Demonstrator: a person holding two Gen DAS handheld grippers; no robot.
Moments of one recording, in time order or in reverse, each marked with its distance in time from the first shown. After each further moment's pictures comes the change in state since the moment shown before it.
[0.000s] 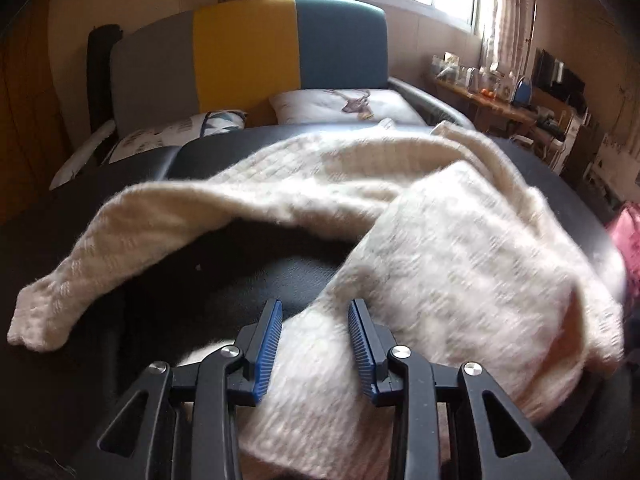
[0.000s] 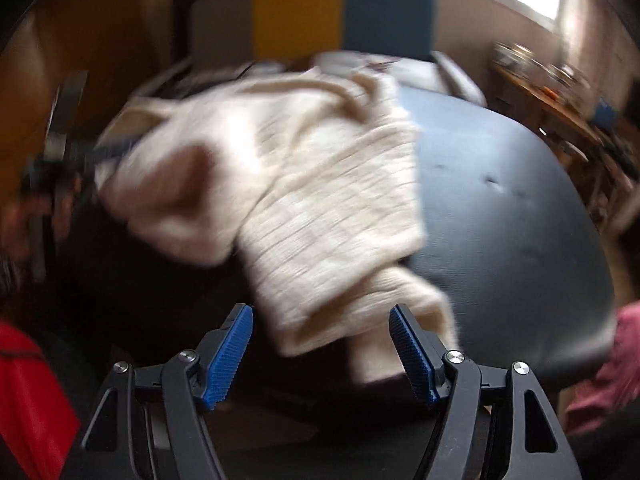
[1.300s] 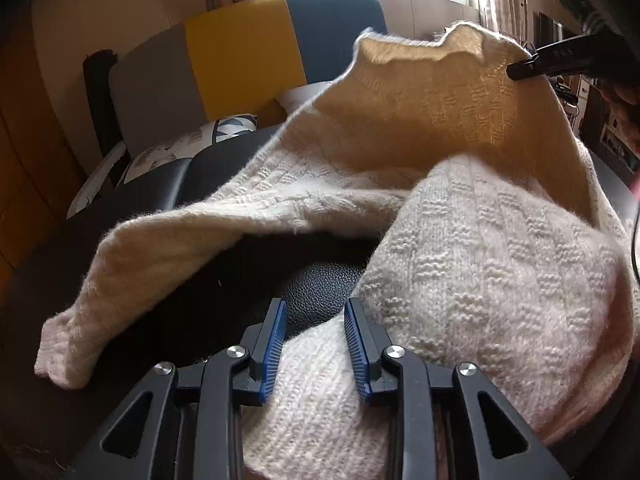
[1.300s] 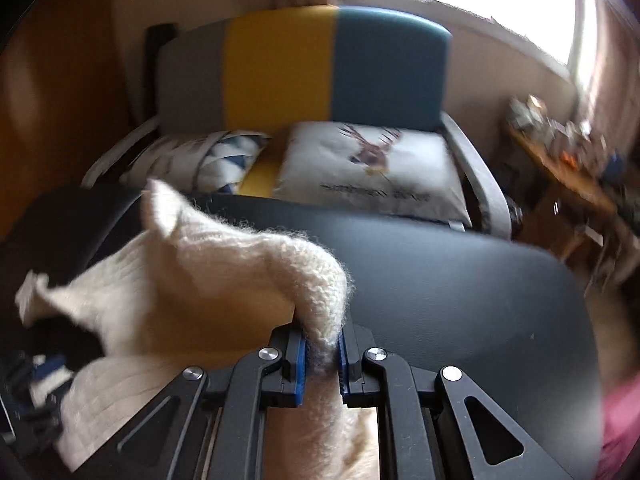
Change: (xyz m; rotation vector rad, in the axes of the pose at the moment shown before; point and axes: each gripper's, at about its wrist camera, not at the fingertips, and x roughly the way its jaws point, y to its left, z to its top) left arm 0.023 -0.005 -0.001 0.103 0.050 0.152; right arm 0.089 -0.095 0.263 0.131 -0.162 0.002
